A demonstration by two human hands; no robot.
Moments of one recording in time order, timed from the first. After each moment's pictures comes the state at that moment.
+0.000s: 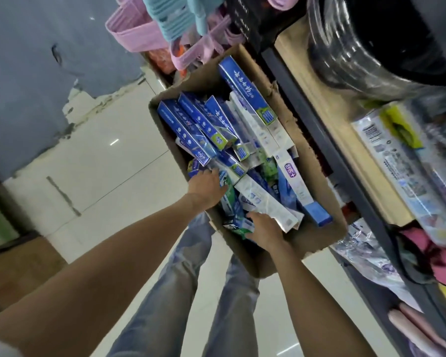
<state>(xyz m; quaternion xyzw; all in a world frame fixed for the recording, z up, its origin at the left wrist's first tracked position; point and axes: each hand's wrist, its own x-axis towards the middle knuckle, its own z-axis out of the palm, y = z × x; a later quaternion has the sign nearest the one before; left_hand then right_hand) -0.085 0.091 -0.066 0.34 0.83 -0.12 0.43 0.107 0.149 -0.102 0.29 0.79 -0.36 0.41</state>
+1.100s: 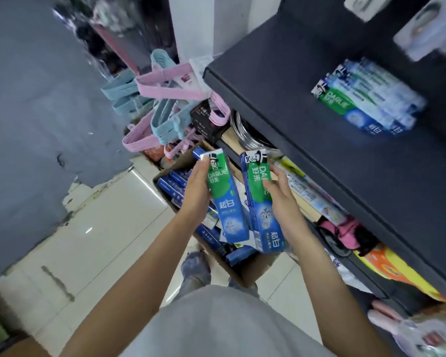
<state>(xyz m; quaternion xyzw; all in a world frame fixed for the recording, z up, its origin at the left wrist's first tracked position) -0.093 0.128 0.228 -0.01 0.60 0.62 0.50 0.058 0.208 0.259 0.49 0.56 -0.65 -0.14</state>
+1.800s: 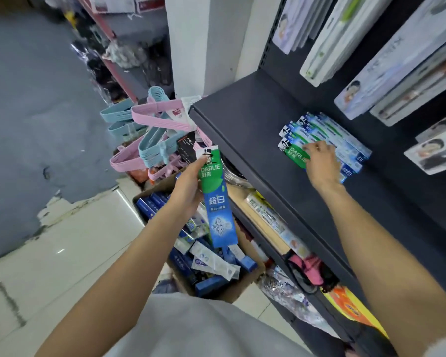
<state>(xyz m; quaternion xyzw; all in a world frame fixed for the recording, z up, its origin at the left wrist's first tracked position) -0.072 0.184 0.297 -0.03 0.54 0.67 0.51 0.105 0.431 0.274 0.47 0.88 -0.03 -0.01</state>
